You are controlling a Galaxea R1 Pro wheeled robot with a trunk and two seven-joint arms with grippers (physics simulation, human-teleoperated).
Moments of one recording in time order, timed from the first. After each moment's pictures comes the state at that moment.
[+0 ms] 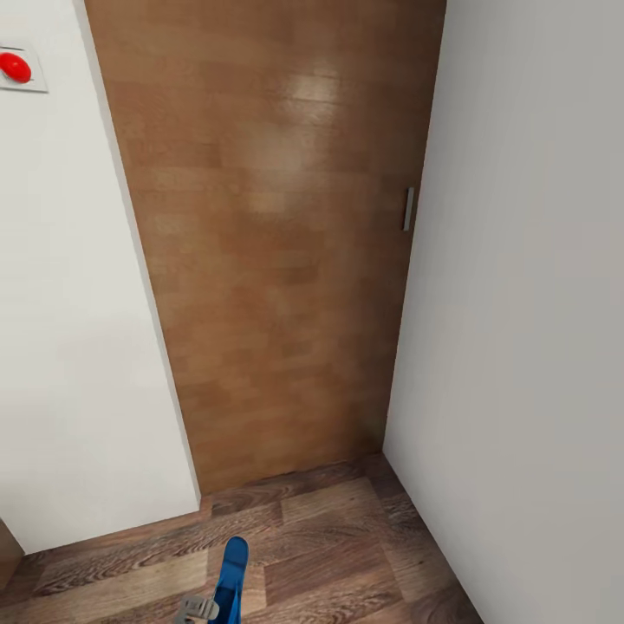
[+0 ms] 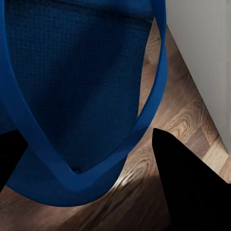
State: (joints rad) left arm -0.46 0.13 -0.14 -0.02 0.21 -0.10 -0.80; right arm 0.00 -0.19 -0.44 -0.60 -0.18 0.21 1.21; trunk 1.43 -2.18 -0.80
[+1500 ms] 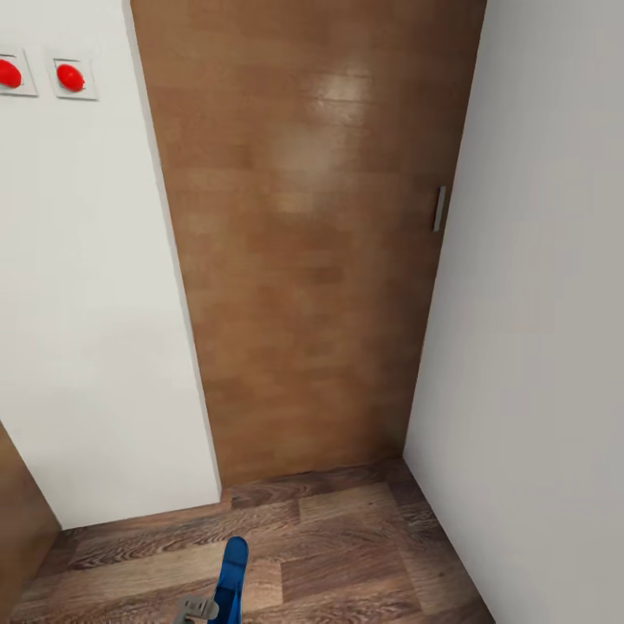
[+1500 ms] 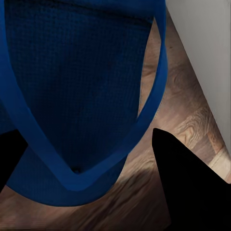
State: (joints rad) left arm -0.46 0.13 -0.13 -0.02 0.21 -0.10 -0.80; right arm 0.00 -0.18 -0.44 -0.60 -0.18 0.21 1.21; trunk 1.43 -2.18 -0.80
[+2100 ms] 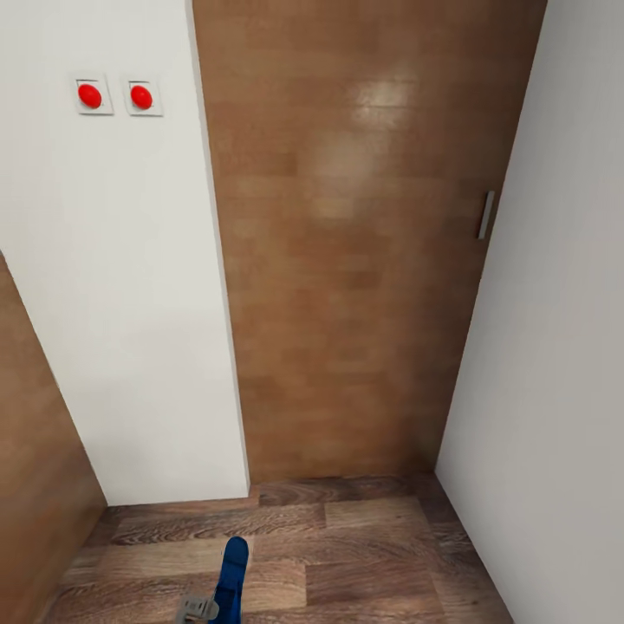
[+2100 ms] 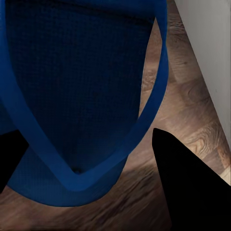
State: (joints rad) left arm -0.46 0.13 -0.14 -0.02 0.21 -0.10 -0.80; right arm 0.00 -0.18 -0.44 -0.60 -0.18 0.21 1.20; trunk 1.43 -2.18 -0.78
